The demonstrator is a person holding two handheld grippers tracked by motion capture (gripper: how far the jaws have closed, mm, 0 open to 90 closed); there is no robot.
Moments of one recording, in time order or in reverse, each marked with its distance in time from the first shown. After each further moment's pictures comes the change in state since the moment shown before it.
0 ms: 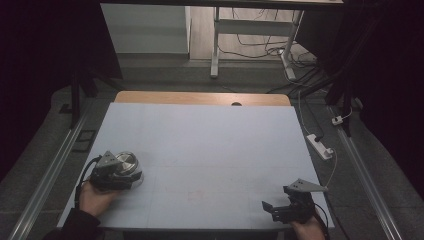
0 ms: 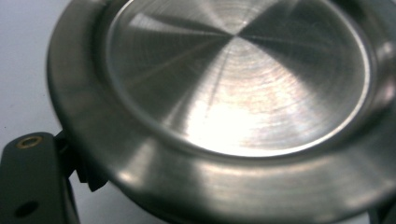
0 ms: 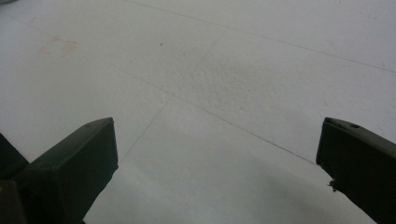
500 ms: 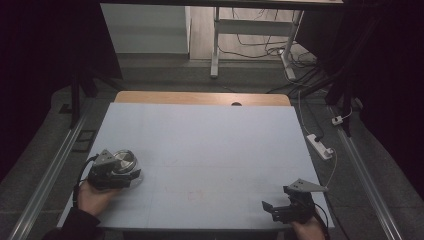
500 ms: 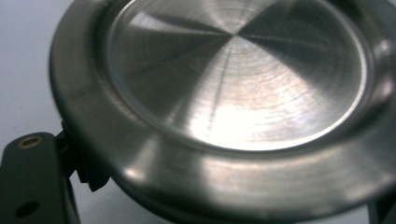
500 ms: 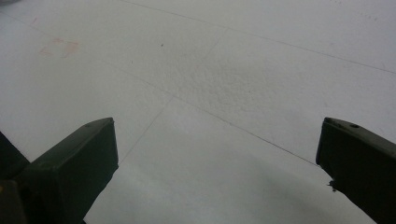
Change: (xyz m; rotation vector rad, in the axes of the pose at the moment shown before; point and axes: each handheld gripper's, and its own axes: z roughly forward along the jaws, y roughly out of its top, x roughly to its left) left arm 0.001 0.004 -0.007 -0.026 -0.011 -0.027; right arm 0.000 0.000 0.000 -0.003 0.003 -0.001
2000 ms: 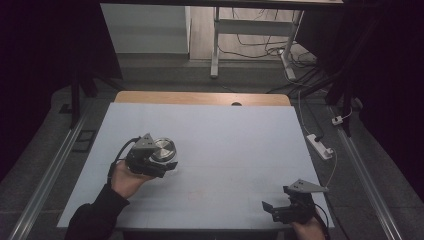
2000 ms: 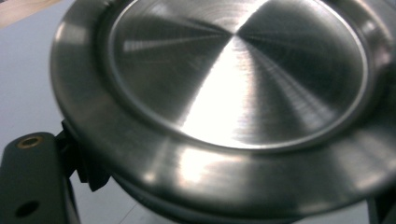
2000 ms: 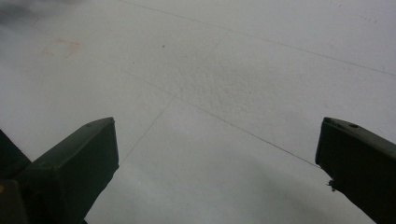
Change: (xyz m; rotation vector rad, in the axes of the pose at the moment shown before) left arm -0.062 0.087 0.040 -0.006 -0.223 0.213; right arm 0.001 -0.001 -0.001 -0.007 0.002 -0.009
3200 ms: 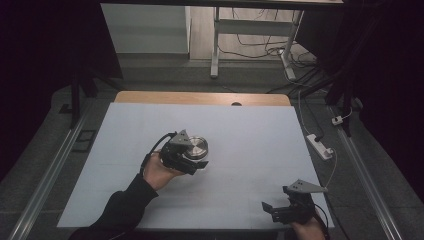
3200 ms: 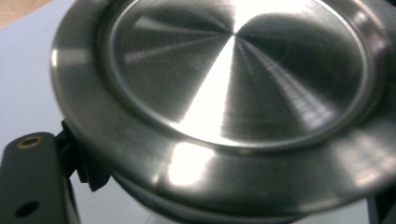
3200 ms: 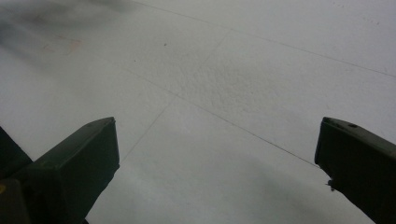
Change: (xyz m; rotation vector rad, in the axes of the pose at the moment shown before) left arm -0.035 0.053 0.063 0.017 -0.115 0.100; right arm 0.001 0.000 0.000 0.003 0.000 -0.014
